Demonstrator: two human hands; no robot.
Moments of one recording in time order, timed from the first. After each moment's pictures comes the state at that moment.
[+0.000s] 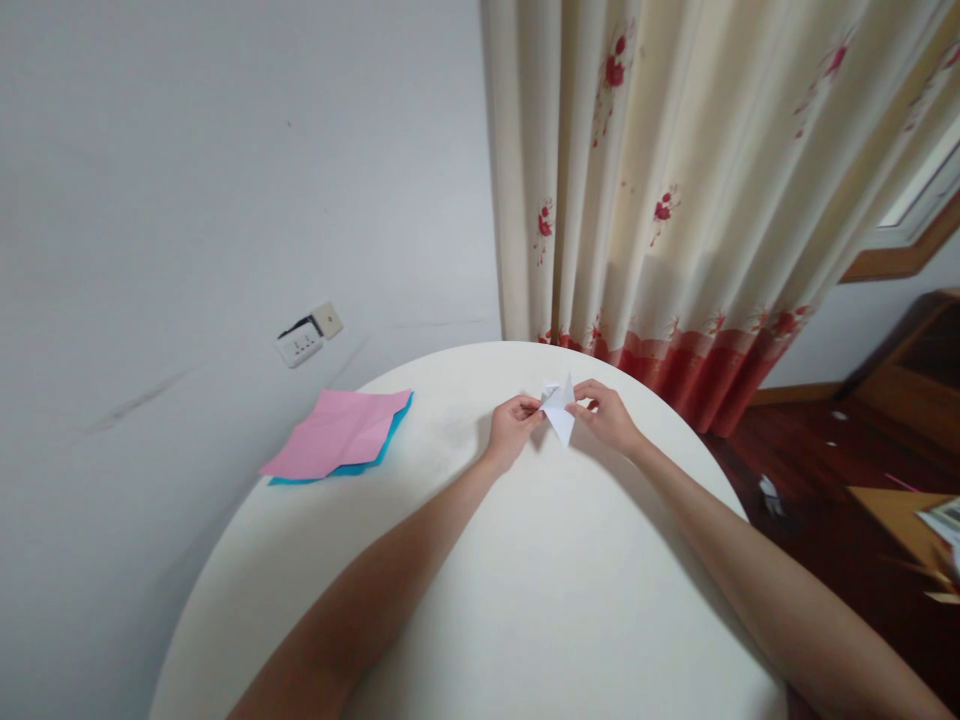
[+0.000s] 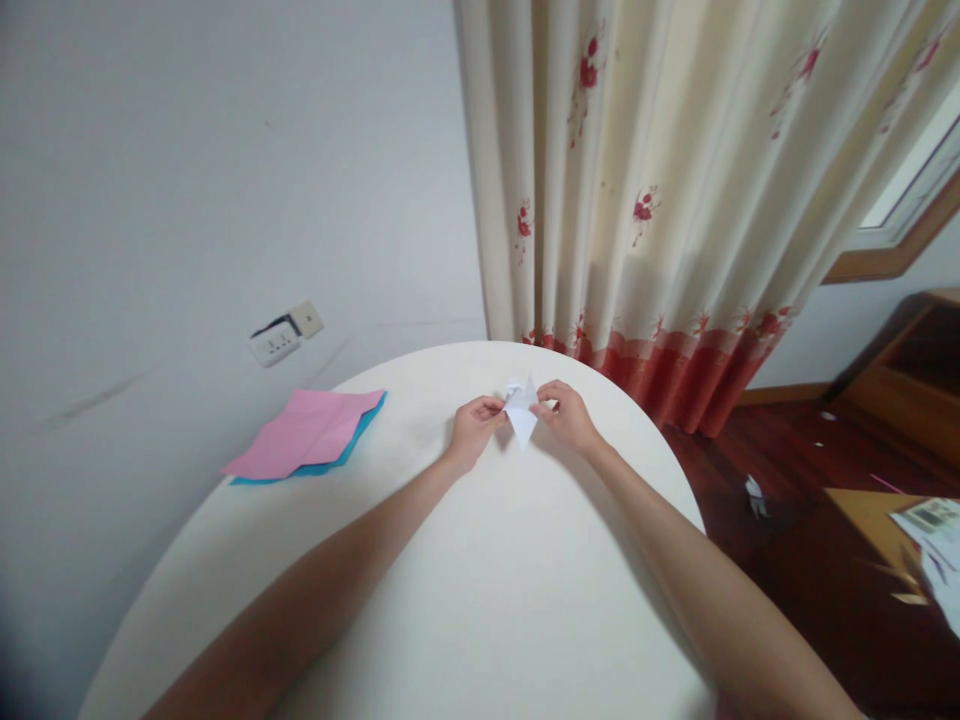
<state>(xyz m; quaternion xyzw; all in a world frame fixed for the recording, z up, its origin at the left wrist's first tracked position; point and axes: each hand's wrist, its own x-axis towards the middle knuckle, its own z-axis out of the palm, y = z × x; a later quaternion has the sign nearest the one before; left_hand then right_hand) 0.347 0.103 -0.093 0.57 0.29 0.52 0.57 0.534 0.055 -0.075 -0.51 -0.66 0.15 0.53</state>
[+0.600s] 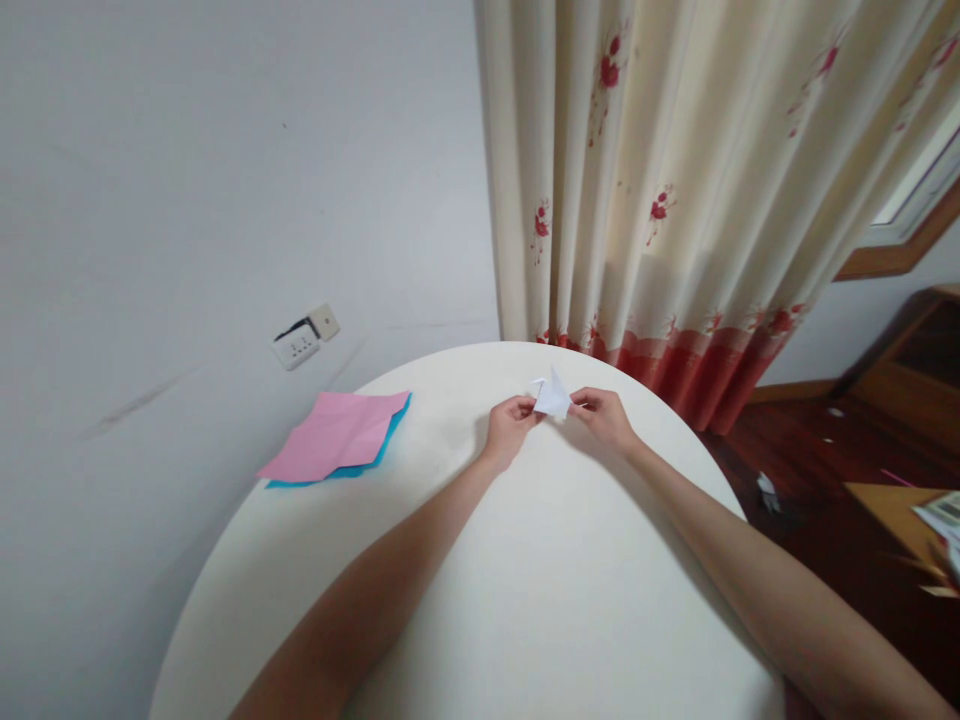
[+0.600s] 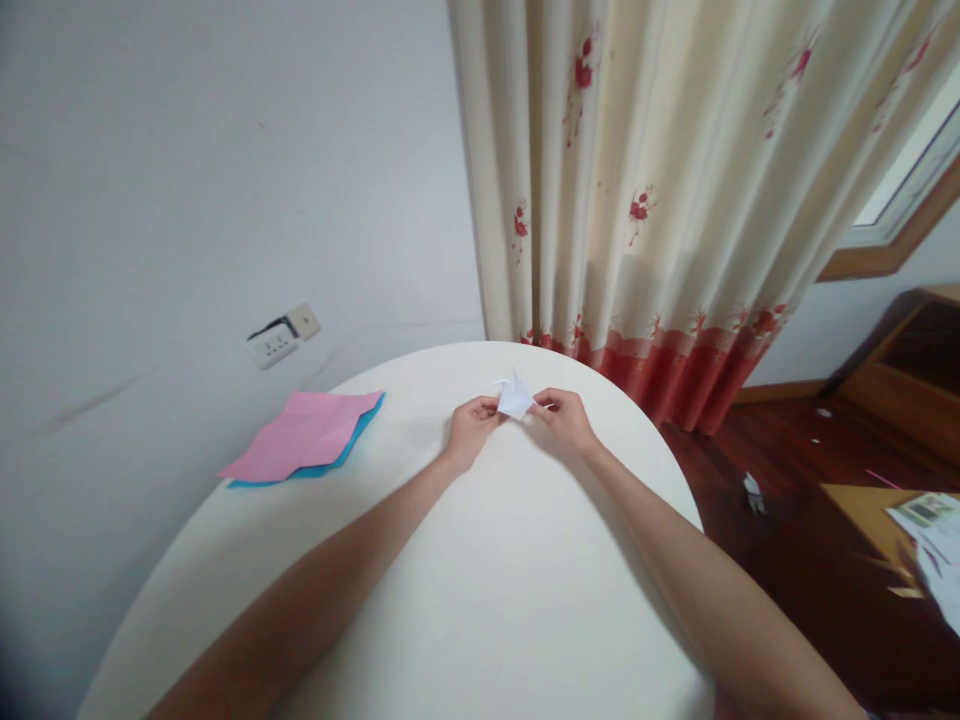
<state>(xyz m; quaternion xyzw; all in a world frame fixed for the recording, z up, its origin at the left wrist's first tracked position) 0.347 0.102 -0.091 0.57 0.28 0.52 0.58 0.528 0.056 -0.085 -0.51 -0.59 0.25 0.58</state>
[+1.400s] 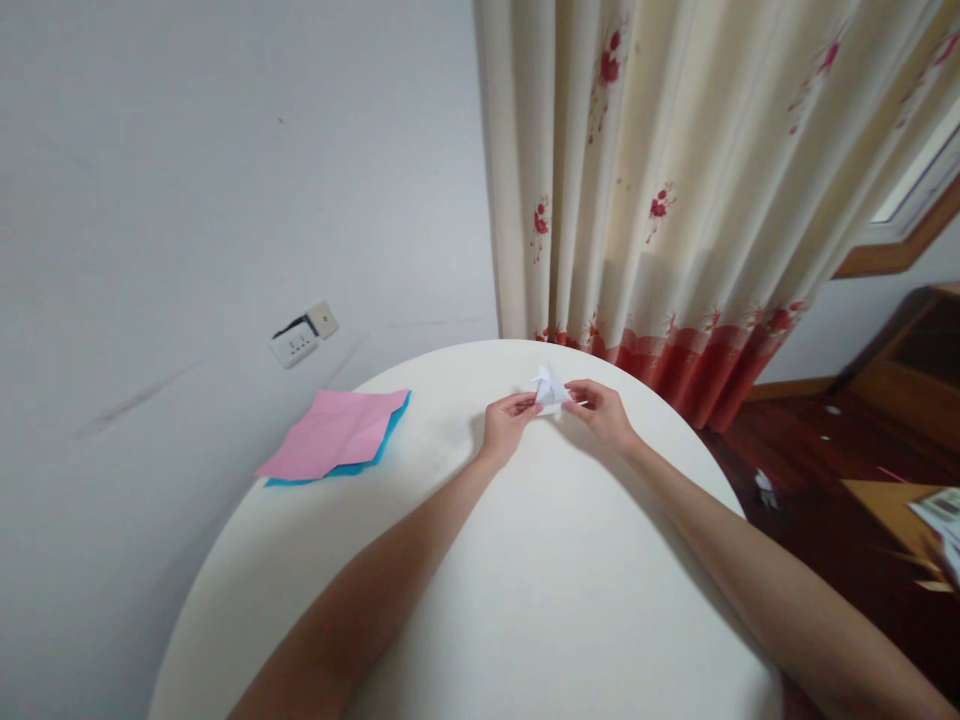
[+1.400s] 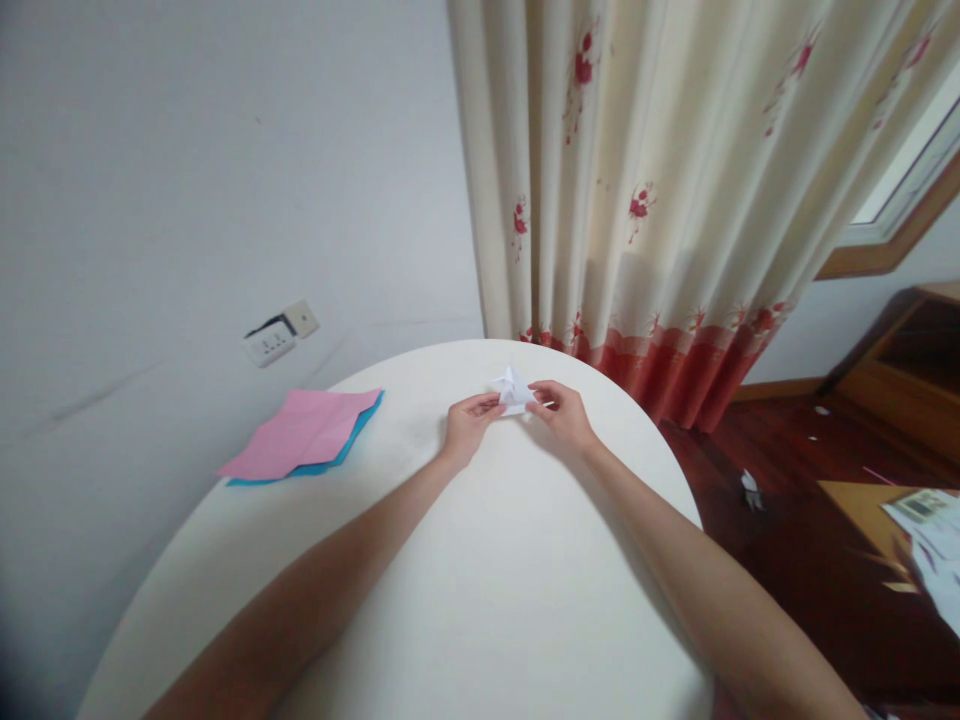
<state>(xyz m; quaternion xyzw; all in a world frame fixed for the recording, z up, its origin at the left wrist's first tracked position) 0.348 0.106 -0.091 0.56 0.29 0.54 0.56 0.527 0.054 -0.082 -0.48 -0.58 0.25 0.60</state>
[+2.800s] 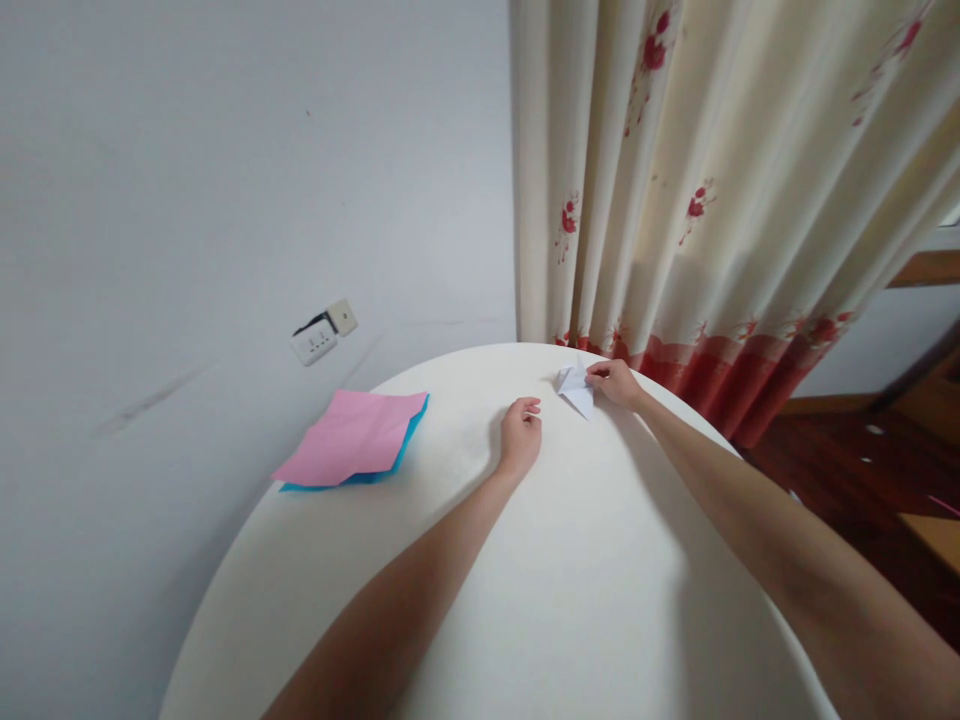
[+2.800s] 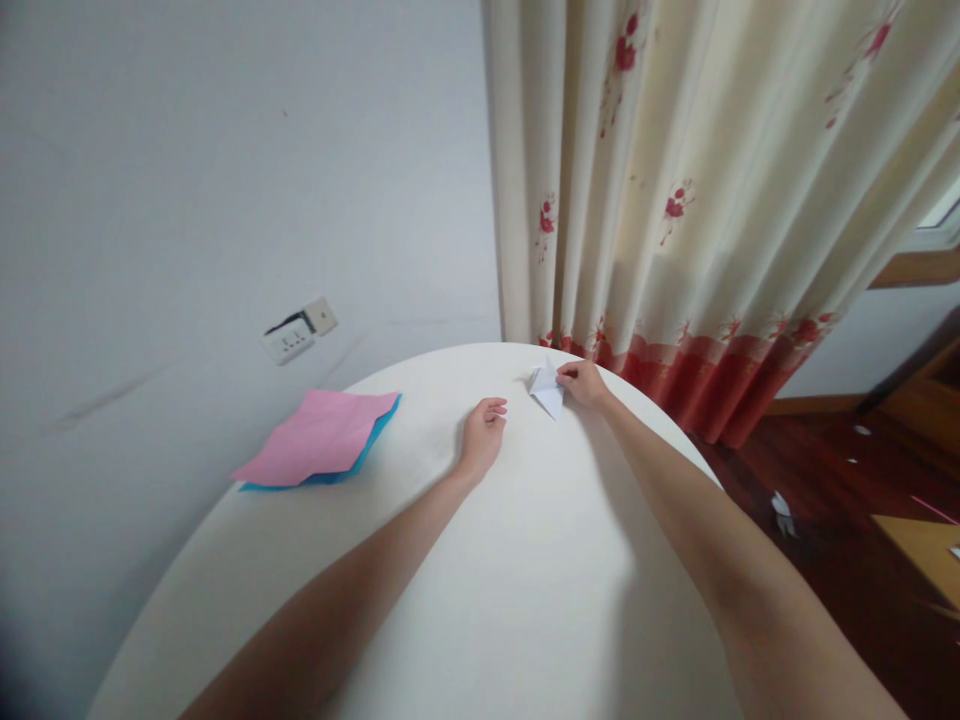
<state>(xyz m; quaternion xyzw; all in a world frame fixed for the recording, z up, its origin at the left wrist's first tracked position) 0.328 0.136 -0.112 0.65 0.45 0.51 0.34 0.579 0.188 -0.102 -0.58 -0.64 0.18 0.47</state>
